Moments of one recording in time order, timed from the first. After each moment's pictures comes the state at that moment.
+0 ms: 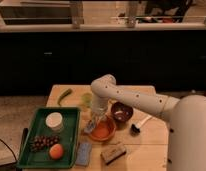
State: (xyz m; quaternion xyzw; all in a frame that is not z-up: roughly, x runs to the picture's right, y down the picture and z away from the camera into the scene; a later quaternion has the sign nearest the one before) arm -0.036 0.172 0.812 -0.34 -0.26 -0.36 0.83
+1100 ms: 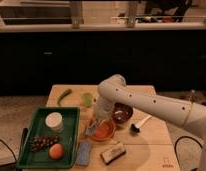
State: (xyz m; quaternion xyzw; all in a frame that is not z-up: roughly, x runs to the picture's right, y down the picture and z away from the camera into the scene) arm -0.016 0.161 0.747 -0.28 -0.27 -0.35 0.85
